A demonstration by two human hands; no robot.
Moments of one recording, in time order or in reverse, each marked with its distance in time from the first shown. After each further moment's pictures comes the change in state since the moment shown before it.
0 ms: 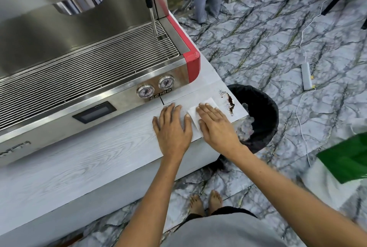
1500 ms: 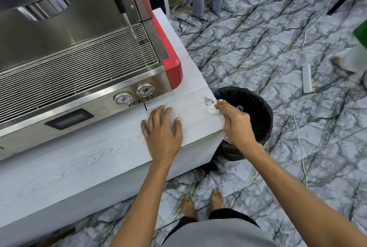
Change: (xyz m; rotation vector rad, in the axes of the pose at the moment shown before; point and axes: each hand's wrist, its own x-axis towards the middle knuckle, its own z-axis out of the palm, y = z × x) left_hand 0.008 0.031 0.016 0.027 0.023 -0.050; right_hand 0.011 0.096 -0.047 0.329 0.203 0.146
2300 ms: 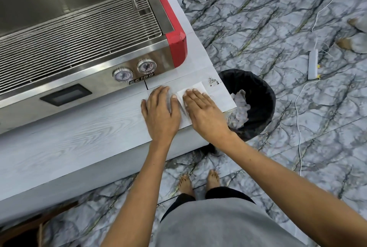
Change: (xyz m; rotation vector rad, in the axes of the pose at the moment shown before) left_hand 0.001 -0.004 -0.002 -0.165 0.065 -0.050; right_hand -0.021 -0.058 0.057 -0.310 -0.201 -0.290
